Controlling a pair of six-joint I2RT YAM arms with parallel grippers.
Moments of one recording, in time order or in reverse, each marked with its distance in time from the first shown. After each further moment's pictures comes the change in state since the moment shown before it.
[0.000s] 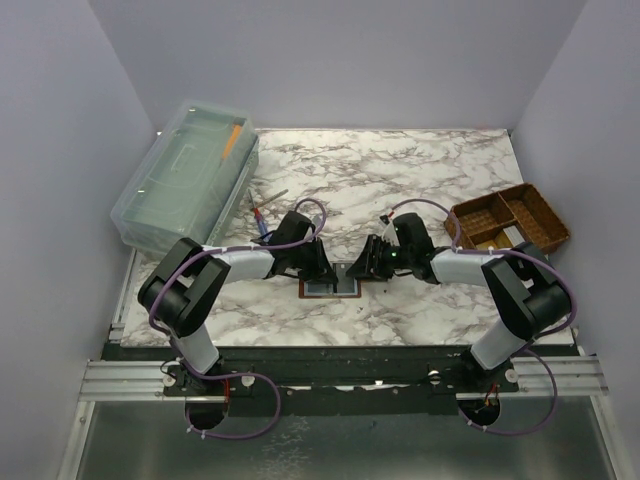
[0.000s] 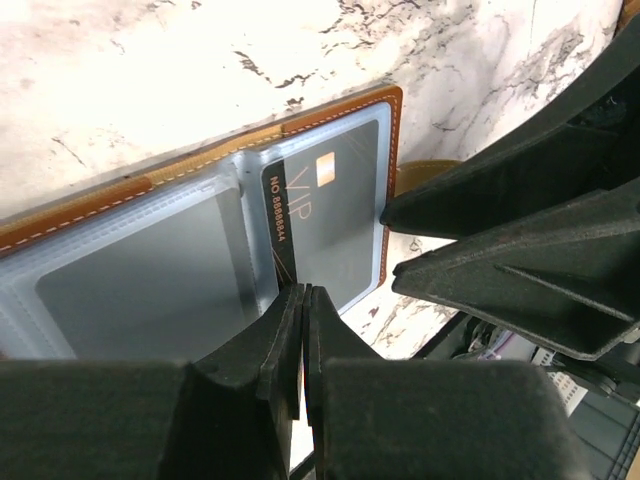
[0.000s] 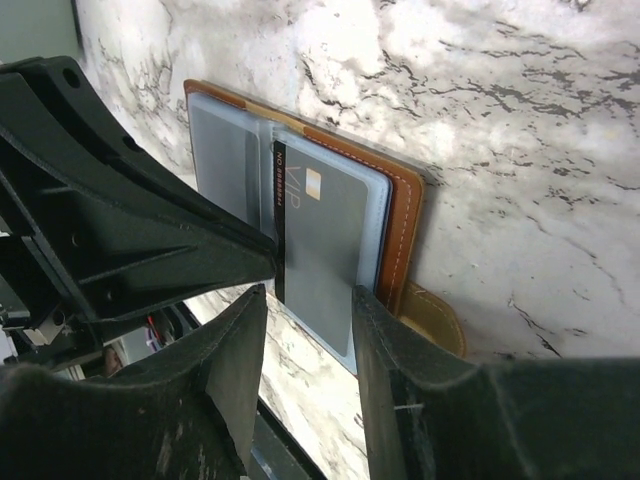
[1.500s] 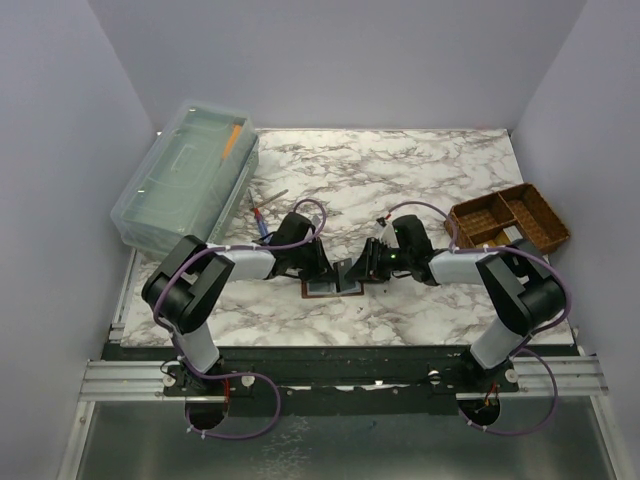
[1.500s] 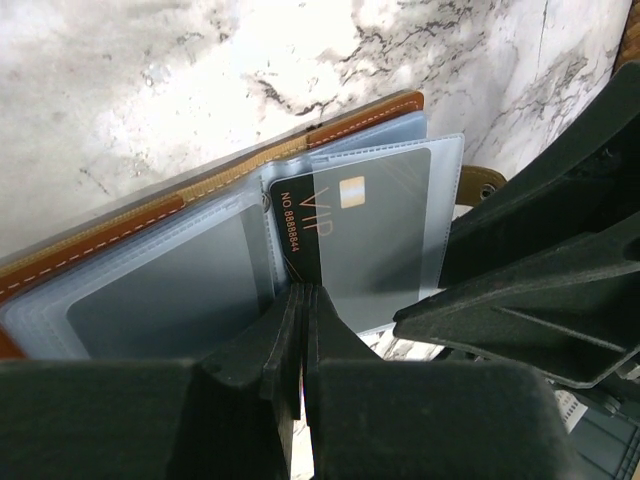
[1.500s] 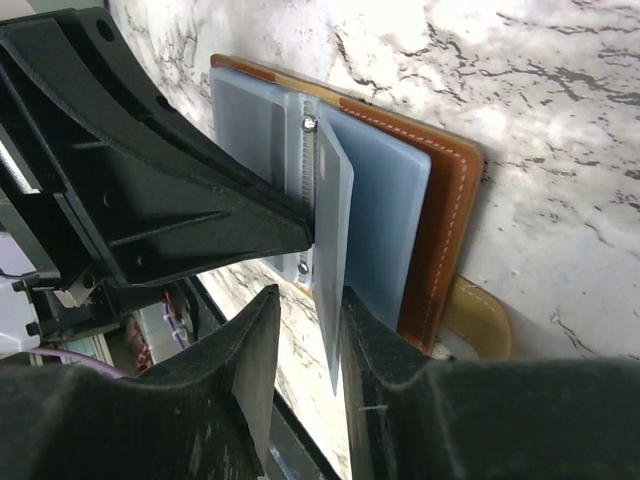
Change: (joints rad) left arm 0.005 0.027 -0.016 0.051 -0.034 -0.013; right arm 0.000 0.029 -0.020 0.063 -0.082 0.008
